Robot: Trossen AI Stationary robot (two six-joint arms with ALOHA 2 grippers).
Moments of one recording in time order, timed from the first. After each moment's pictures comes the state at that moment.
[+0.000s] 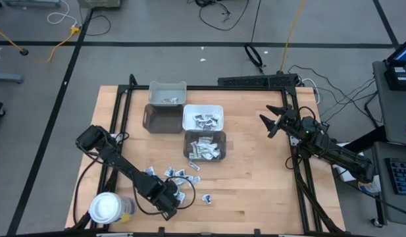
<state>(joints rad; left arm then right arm) -0.64 1.86 1.14 -0.65 0.20 -1.34 -0.50 0.01 0.01 0.04 0.10 0.17</state>
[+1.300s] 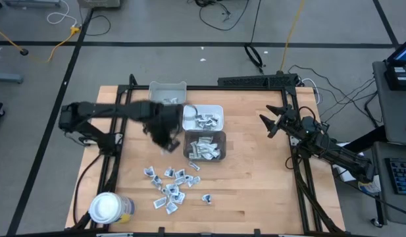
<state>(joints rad) 0.12 1.47 1.24 -1.18 0.37 -0.77 -0.50 0.01 0.01 0.04 0.10 0.17</state>
